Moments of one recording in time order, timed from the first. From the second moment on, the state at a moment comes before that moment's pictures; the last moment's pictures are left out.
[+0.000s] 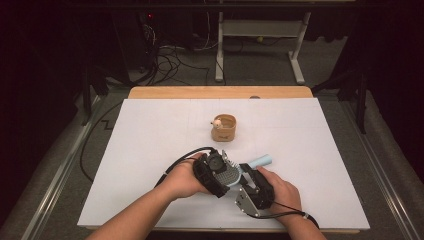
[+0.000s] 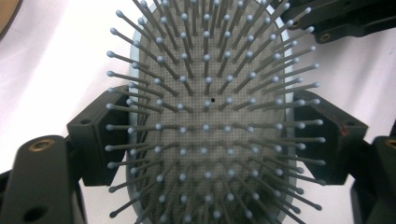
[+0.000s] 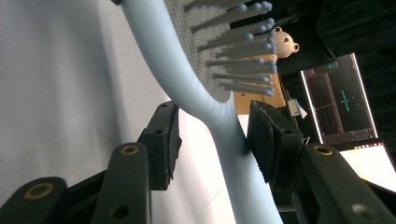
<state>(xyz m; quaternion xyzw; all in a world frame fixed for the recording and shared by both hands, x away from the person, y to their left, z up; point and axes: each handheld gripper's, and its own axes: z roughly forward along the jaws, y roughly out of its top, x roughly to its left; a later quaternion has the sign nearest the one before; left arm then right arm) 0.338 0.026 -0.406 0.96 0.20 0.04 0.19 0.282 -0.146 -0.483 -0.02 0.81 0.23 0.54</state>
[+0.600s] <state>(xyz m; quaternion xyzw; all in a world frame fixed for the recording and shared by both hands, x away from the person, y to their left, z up) 0.338 0.024 -0.406 0.96 0.20 0.04 0.20 0.281 -0.145 -0.482 -0.03 0.80 0.22 0.55</state>
